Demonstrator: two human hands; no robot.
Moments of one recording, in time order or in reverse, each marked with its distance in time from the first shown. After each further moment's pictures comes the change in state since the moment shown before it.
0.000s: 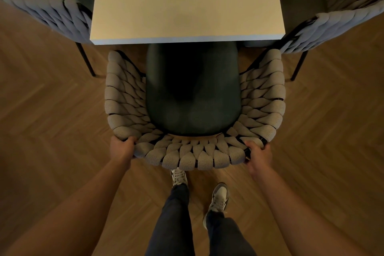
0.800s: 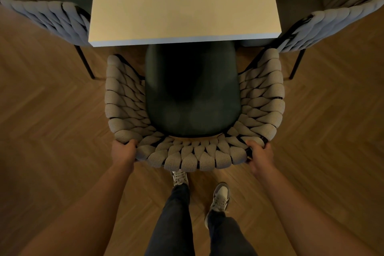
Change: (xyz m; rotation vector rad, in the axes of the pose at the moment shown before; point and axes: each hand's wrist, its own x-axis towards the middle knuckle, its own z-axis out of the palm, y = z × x) left_hand -0.003 -0.008 0.005 -0.062 0.007 -0.029; right_hand -0.002 -0.003 -0.008 -0.001 -0.046 -0.005
